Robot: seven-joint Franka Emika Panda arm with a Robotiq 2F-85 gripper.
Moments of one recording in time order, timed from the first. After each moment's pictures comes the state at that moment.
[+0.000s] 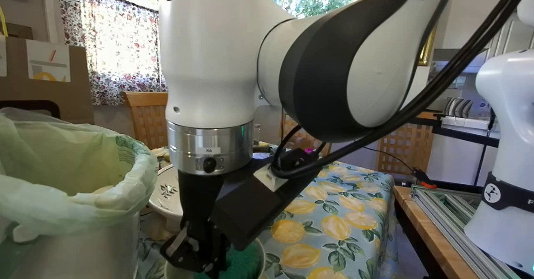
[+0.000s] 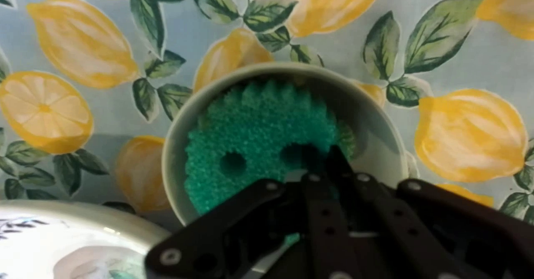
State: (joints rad) arm 0.40 0.44 0.02 -2.10 -0.26 2.52 1.02
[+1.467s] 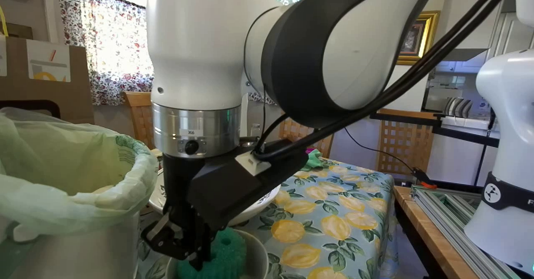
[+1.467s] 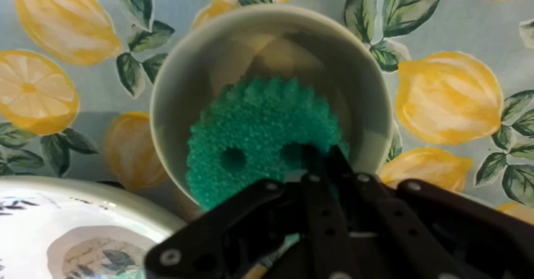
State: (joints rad) arm 0.38 0.45 0.02 -2.06 -0.24 2.51 1.02
